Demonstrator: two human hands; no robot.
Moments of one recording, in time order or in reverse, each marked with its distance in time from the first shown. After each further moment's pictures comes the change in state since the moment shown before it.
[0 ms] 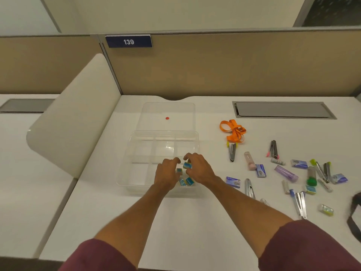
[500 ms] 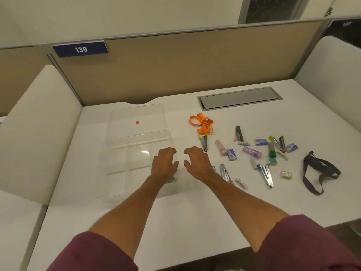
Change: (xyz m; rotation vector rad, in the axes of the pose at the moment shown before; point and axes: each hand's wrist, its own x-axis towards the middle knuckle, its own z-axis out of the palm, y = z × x) left_hand 0.016 0.051 0.002 0.030 -0.006 0.264; right_hand -0.047 0.034 -0.028 -0.123 0.284 0.147
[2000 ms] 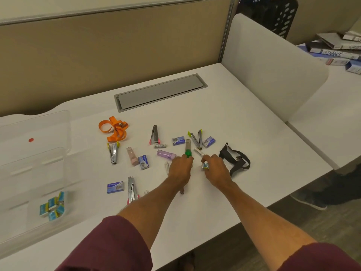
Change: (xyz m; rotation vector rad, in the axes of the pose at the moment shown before) left_hand 0.084 0.333 0.204 0.216 -0.293 0.309; right_hand -0.077 0.356 -0.108 -0.033 -0.088 0.511
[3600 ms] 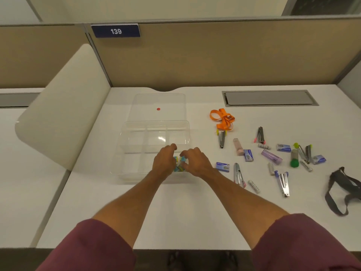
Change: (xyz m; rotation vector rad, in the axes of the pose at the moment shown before) left_hand -0.266 -0.322 -0.081 -0.355 0.290 -0.559; right_hand -0.119 -0.384 0.108 -0.065 -0.203 -0.659
